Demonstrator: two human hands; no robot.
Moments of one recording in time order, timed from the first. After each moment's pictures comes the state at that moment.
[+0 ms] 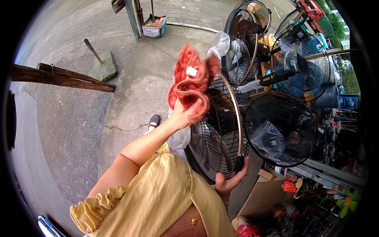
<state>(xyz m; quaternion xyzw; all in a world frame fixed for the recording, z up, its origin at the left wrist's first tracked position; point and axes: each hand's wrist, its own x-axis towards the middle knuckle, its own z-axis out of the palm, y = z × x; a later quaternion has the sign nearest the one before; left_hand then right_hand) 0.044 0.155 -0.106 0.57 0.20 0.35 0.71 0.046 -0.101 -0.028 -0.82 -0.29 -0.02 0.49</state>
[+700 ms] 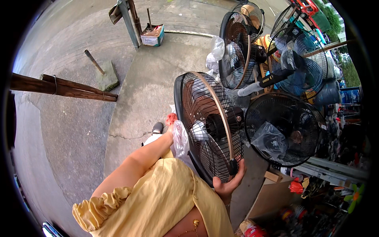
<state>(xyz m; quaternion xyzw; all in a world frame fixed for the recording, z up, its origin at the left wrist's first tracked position) 0.006 0.094 -0.365 0.13 0.47 0.13 0.87 0.047 -0.115 -0.043 -0.82 -0.28 -0.02 0.49</state>
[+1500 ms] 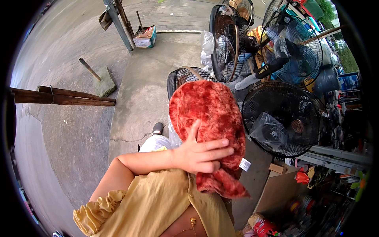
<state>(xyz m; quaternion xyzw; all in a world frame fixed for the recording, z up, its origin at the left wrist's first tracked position) 0.015 0.084 -0.032 0.83 -0.18 0.44 0.29 0.048 -0.099 -0.032 -0.80 -0.26 -0.01 0.53</state>
